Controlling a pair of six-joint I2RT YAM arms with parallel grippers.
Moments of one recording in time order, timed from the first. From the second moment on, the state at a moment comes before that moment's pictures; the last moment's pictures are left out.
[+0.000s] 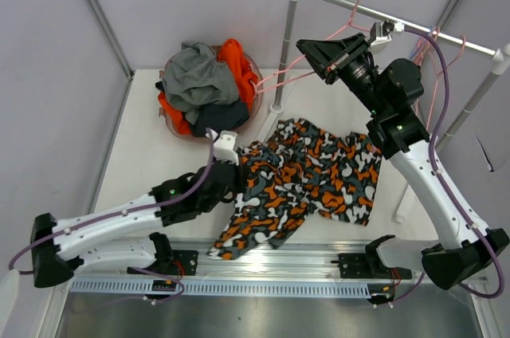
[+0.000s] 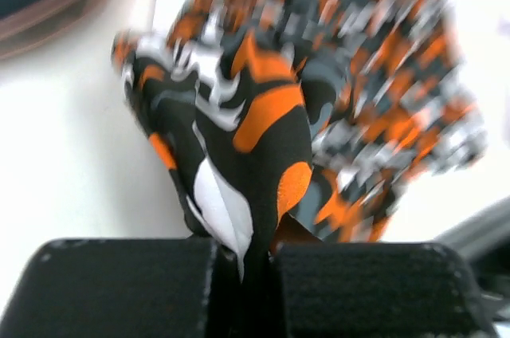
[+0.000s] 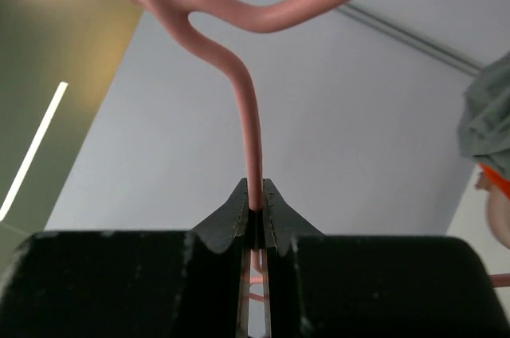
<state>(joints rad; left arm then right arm) -1.09 1.01 0.80 -0.30 -0.53 -0.59 0.46 1.24 1.46 0.14 -0.27 1.33</state>
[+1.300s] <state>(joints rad) -1.25 0.89 0.70 -0.50 -0.63 -0.74 0.31 1.30 1.19 0.19 -0.22 1.31</state>
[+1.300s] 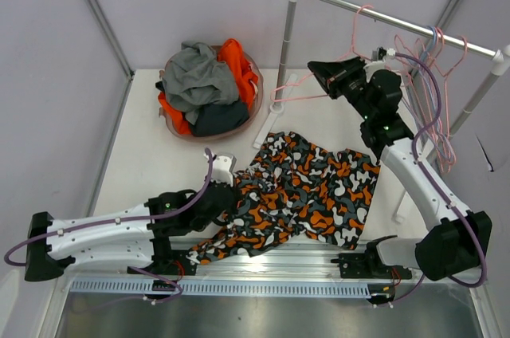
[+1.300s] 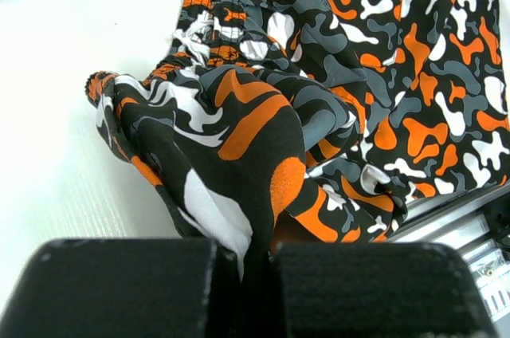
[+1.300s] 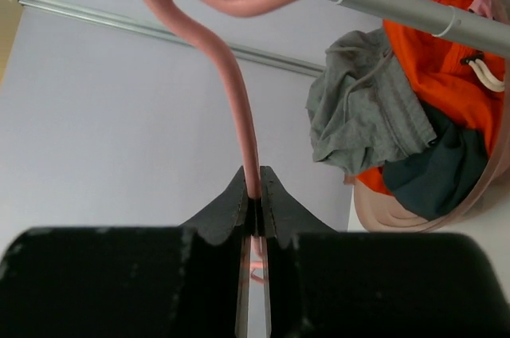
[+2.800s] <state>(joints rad) -0.27 1.73 2.41 -0.45 -0.41 -0.18 0.46 0.73 1.01 -0.18 -0.22 1.15</state>
